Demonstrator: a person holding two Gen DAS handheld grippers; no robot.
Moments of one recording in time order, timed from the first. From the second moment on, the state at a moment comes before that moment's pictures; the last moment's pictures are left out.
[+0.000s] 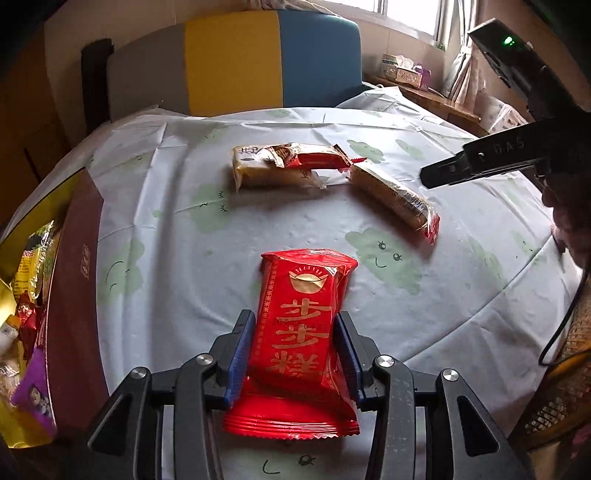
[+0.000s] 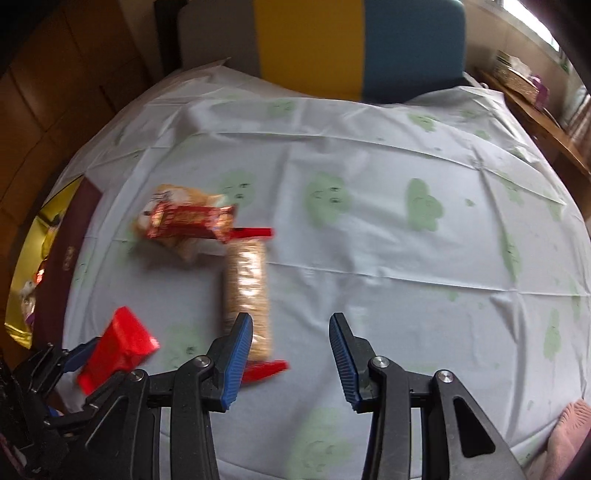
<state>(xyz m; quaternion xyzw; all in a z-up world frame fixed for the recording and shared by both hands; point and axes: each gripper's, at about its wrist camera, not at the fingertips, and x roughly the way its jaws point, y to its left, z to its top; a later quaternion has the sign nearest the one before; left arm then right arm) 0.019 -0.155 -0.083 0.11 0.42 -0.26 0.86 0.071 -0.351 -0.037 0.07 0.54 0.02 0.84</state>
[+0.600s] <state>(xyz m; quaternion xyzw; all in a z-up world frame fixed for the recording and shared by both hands) 0.013 -0.151 -0.084 0.10 0.41 -0.25 0.87 0.093 -0.306 -0.072 -0.04 0.55 0.02 0.83</state>
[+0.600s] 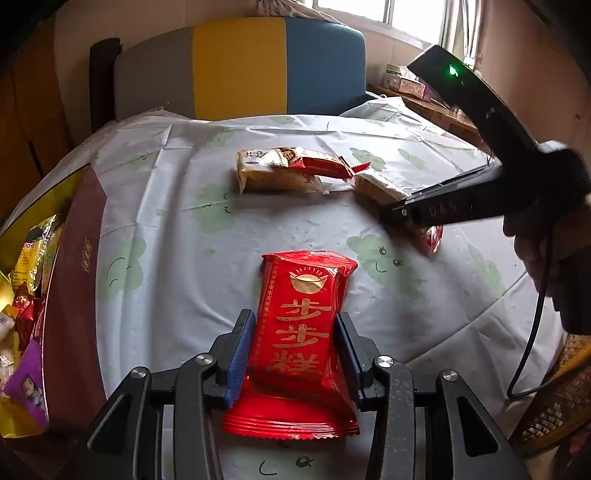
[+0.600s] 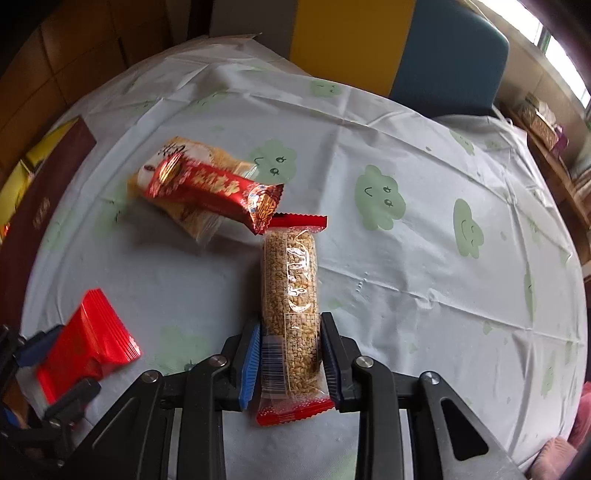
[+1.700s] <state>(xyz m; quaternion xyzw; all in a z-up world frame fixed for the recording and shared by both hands) -0.004 -0.065 0.009 0.03 0.37 -0.15 0.92 0.085 -0.291 -0.075 -0.12 0.53 0.03 0.84</state>
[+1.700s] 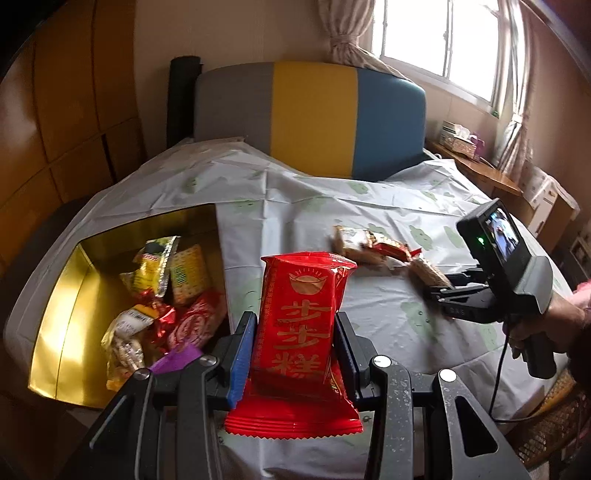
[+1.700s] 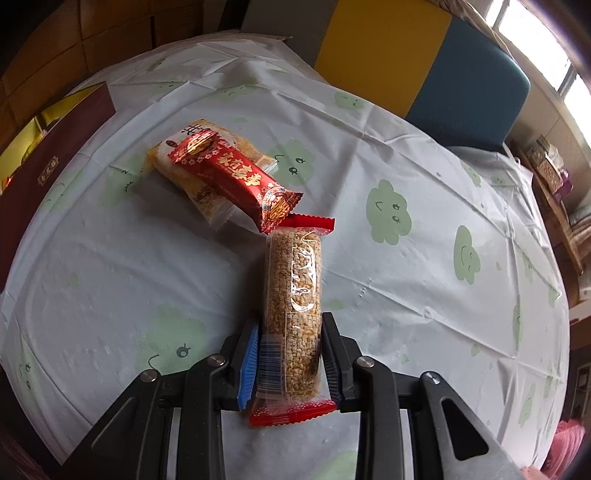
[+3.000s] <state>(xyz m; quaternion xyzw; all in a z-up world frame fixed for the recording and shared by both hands) -0.004 -0.031 -0.010 -0.01 0.40 -0.15 0.90 0.057 -0.261 -0.079 -0.21 0.52 0.02 0.83</state>
